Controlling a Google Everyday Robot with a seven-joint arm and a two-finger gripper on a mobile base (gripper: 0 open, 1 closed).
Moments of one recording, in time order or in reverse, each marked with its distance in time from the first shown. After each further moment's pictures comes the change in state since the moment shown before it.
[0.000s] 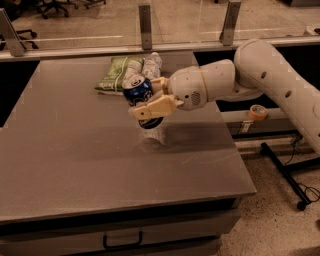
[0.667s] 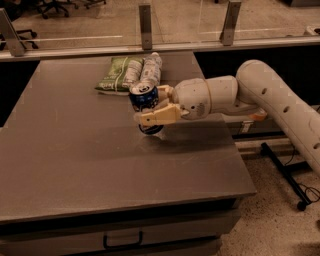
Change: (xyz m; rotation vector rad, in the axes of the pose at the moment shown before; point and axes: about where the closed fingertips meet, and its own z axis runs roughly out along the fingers) arm 0.013 0.005 -0.006 -0.050 -0.147 -0.021
